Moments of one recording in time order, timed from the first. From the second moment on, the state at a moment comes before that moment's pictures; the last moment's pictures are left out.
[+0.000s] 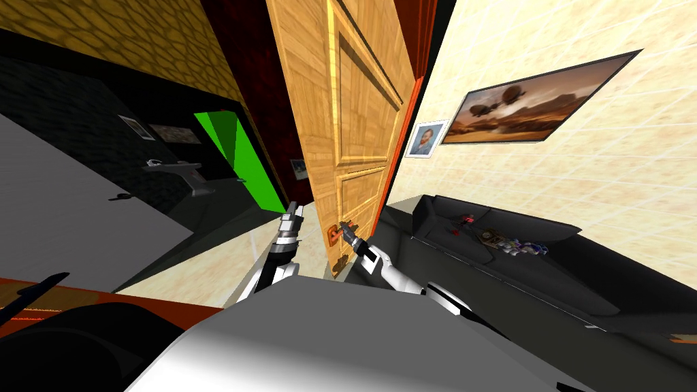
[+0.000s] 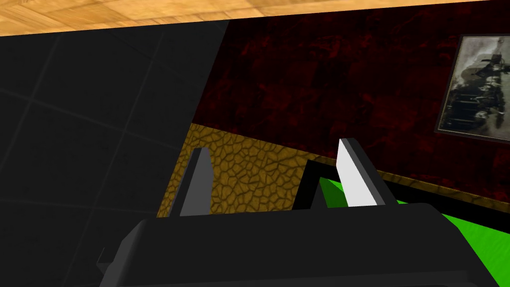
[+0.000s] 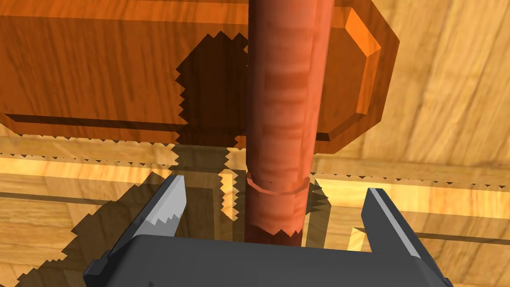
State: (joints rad) arm -0.38 -0.25 0.86 -1.09 -0.09 -0.43 -0.36
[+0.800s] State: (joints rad) arm -0.37 -0.24 0.84 -1.07 -0.08 -0.43 -0.35
